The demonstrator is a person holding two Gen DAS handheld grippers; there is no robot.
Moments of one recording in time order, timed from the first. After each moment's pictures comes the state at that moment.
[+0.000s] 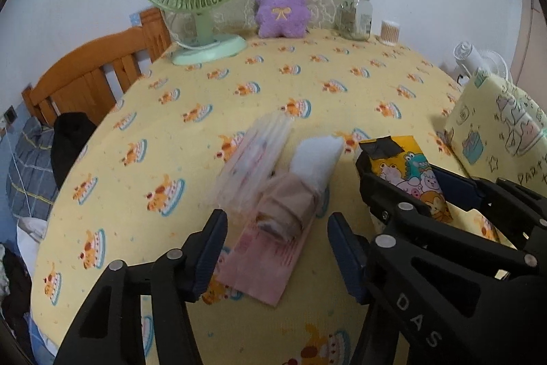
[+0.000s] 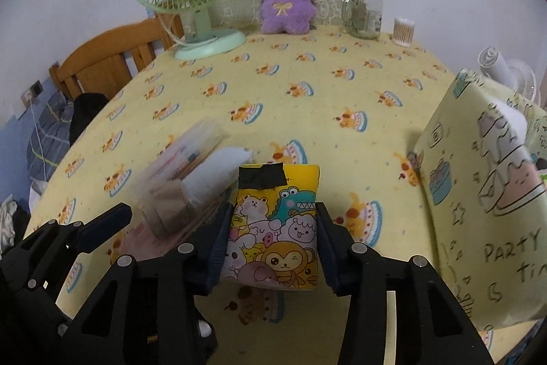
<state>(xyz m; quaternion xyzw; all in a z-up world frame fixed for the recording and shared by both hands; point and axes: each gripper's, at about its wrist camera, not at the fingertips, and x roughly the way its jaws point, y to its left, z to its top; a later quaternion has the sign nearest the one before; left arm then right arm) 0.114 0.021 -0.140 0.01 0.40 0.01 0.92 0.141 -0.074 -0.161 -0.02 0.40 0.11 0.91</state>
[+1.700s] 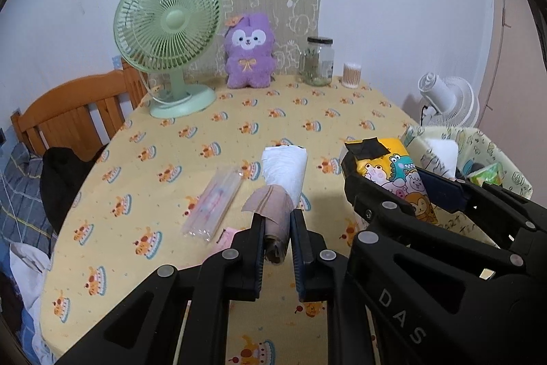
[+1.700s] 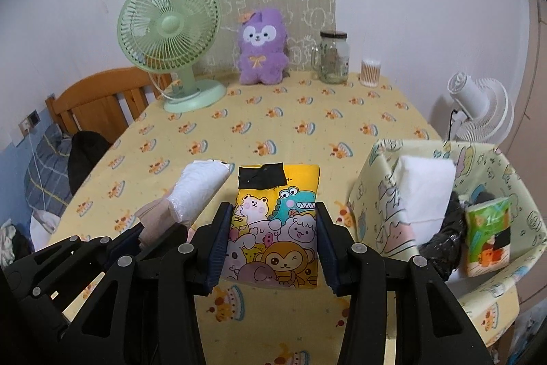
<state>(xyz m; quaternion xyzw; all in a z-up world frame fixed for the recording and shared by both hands) 0.096 -0.012 -0.077 0.01 0.34 -0.04 0.94 0.121 -0.108 -0.093 0.00 0.34 0.08 0.94</state>
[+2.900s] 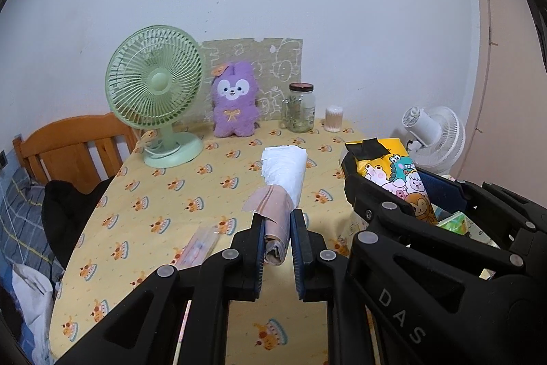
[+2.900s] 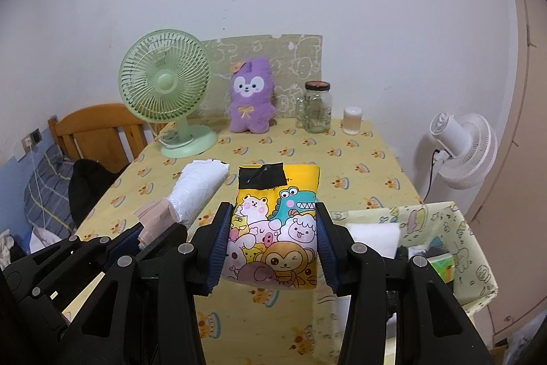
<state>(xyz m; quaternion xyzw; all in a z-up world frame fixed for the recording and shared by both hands) 0.093 -0.052 -0.023 0.01 0.27 -0.05 0.96 0.110 -0.146 -0.030 -0.01 0.27 0.07 0.96</state>
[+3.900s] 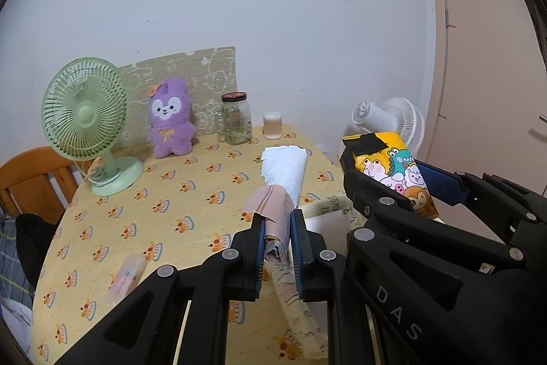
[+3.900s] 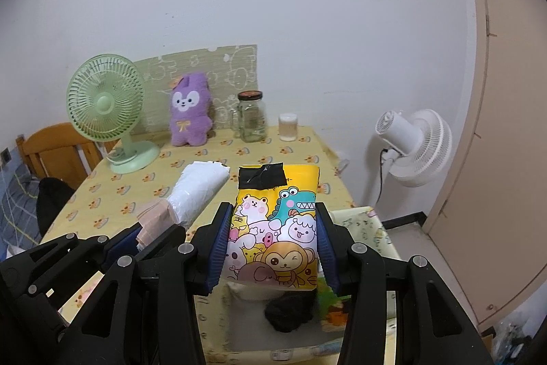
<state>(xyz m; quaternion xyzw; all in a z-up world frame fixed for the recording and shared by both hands) 0.108 -0.145 -0.020 0.05 0.26 -0.13 0.96 0.109 -0.241 -0.022 0.00 0.25 -0.01 0.97</state>
